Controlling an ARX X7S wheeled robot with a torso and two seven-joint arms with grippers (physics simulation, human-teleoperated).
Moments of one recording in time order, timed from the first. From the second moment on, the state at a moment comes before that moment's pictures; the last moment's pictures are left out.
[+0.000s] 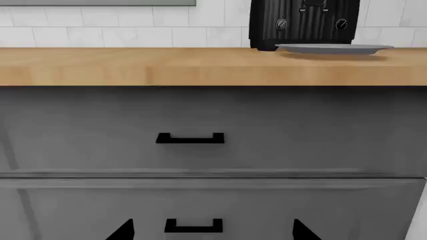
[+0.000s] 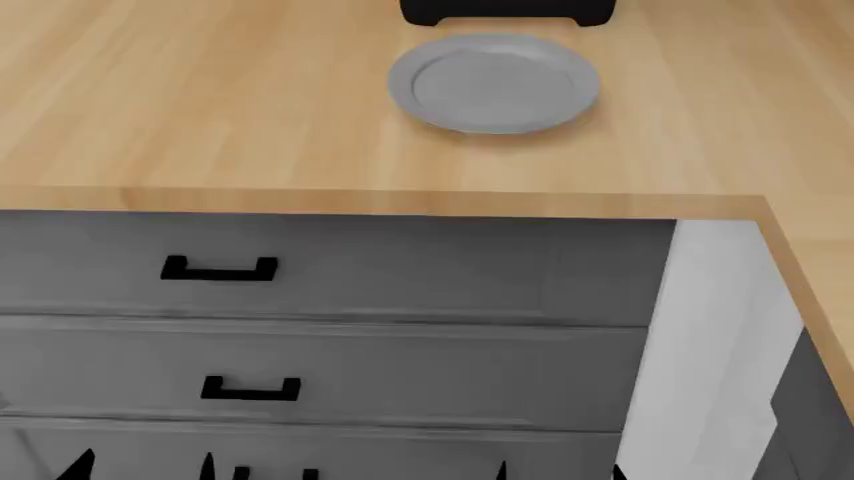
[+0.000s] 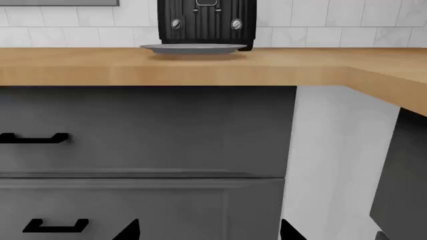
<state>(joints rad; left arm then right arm) 0.00 0.00 0.00 0.00 0.00 0.00 0.00 0.00 0.00 0.00 0.00 0.00 0.00 0.00</state>
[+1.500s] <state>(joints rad) -0.10 -0.19 0.09 0.42 -0.18 -0.45 -0.12 0.09 0.13 -0.15 -0.32 0.12 0.28 0.14</state>
